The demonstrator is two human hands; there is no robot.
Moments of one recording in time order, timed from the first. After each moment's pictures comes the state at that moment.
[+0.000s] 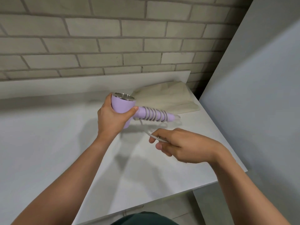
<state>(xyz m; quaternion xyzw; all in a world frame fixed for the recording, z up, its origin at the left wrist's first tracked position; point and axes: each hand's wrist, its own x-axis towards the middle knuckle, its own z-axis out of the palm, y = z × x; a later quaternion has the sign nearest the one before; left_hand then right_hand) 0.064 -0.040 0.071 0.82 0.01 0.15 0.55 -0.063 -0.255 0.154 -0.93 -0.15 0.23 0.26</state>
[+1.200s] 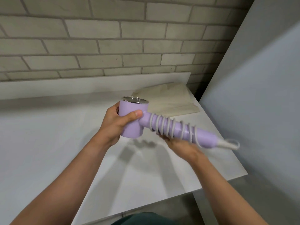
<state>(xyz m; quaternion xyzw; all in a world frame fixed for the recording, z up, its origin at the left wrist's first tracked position) 0.044 -0.047 0.092 0.63 -0.09 -0.09 0.77 -0.021 -0.290 0.028 -0.96 -0.09 -0.03 0.25</state>
